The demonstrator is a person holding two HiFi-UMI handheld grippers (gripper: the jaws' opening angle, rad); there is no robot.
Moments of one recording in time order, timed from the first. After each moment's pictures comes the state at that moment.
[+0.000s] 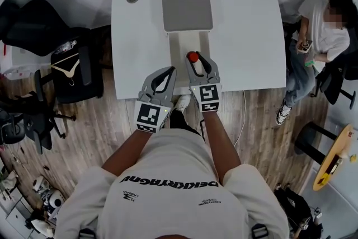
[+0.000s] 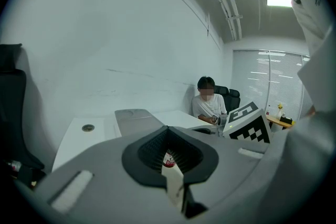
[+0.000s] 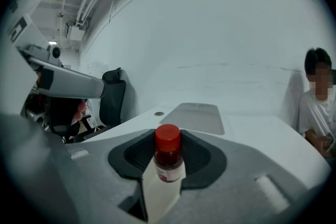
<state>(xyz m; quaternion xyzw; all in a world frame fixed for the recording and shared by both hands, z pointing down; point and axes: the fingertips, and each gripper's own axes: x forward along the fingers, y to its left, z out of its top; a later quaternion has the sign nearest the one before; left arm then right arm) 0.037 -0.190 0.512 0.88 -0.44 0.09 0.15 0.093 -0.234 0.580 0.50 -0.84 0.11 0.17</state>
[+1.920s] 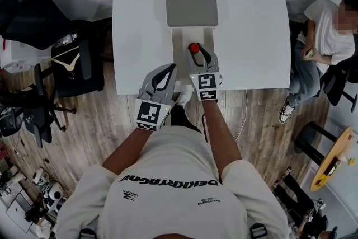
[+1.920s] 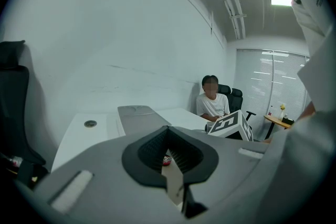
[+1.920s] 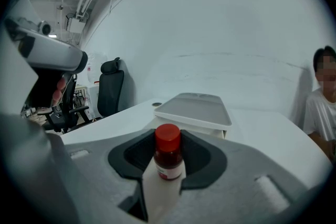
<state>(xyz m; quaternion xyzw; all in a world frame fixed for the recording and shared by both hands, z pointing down) 0.030 -0.196 0.524 0.87 -0.45 0.10 0.15 0.088 -0.259 0.625 0.49 -0.84 0.11 0.20</state>
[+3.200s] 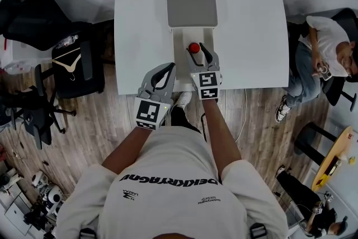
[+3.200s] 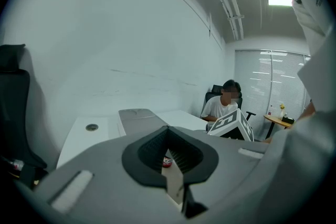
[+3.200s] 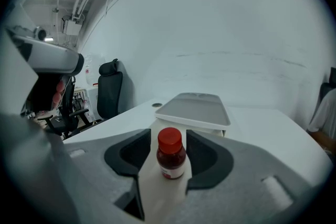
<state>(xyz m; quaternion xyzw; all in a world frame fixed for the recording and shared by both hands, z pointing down) 0.025 -0.192 0.510 0.88 -0.45 0.09 0.15 0.089 -0.256 0.615 0.50 -0.83 0.13 0.20</state>
